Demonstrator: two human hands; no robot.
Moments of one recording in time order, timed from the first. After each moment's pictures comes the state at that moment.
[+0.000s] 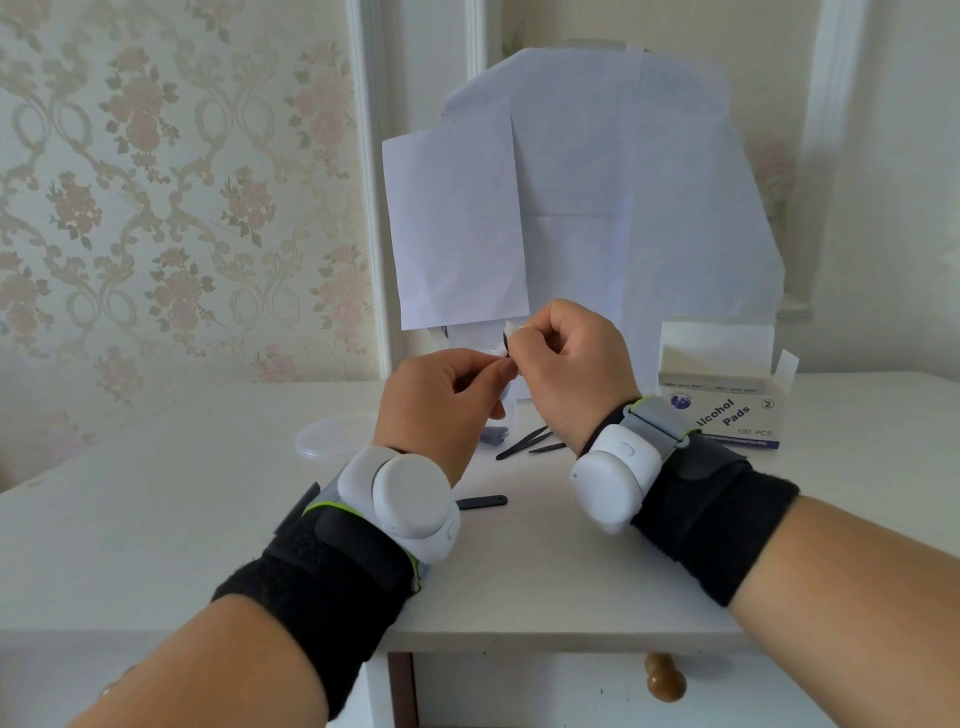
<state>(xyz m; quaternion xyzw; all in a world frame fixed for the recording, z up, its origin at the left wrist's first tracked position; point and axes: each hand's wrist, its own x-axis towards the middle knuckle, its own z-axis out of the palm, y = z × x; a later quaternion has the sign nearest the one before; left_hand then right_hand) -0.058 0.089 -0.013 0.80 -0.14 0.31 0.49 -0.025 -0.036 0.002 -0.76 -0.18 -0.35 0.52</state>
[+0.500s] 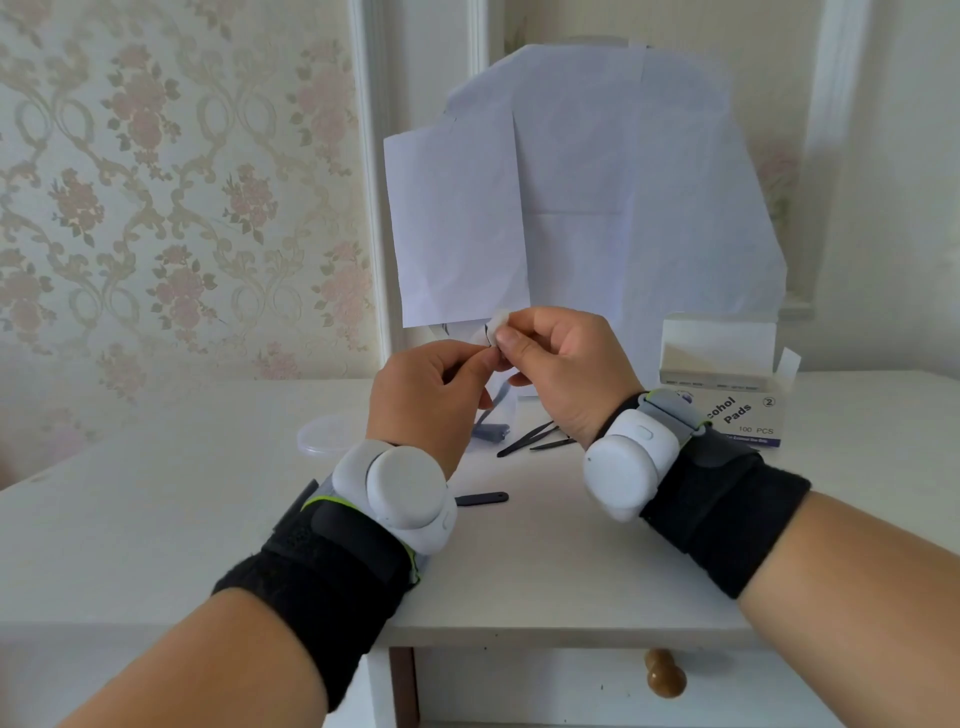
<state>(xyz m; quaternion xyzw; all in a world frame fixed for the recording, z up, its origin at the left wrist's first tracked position) -0.057 0.092 -0.011 0.79 -0.11 0.34 0.51 -0.021 -0.040 0.001 -0.74 -0.26 -0.25 0.56</state>
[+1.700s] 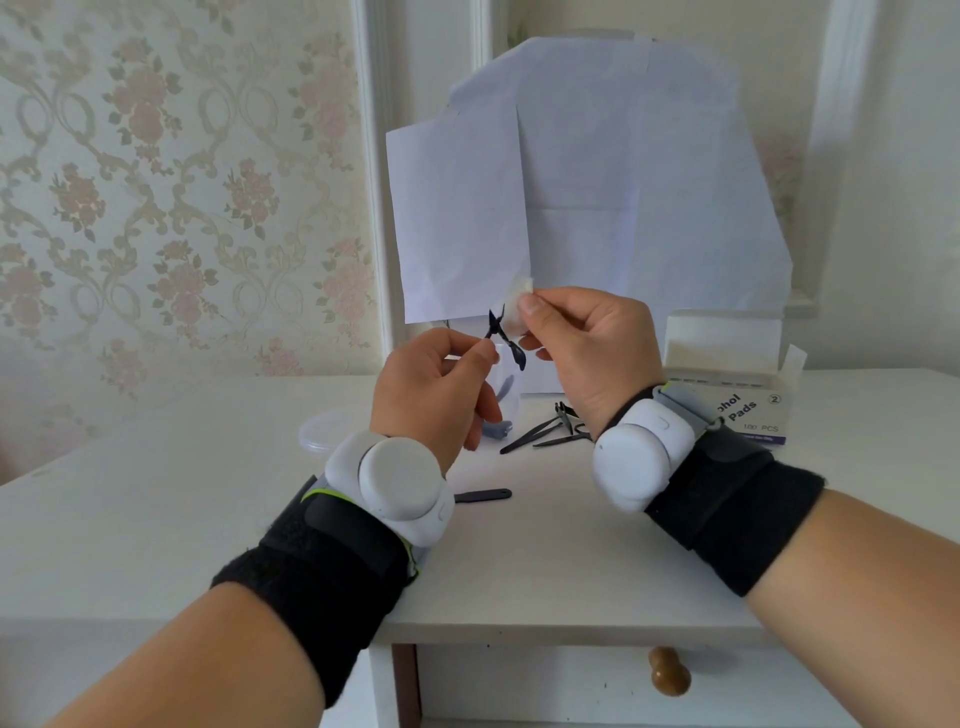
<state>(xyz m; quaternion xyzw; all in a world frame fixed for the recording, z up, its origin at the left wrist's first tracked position) -0.059 0.092 -0.010 0.74 -0.10 0.27 0.60 -0.021 -0.042 0.004 -0.67 -0.23 -0.35 0.61</state>
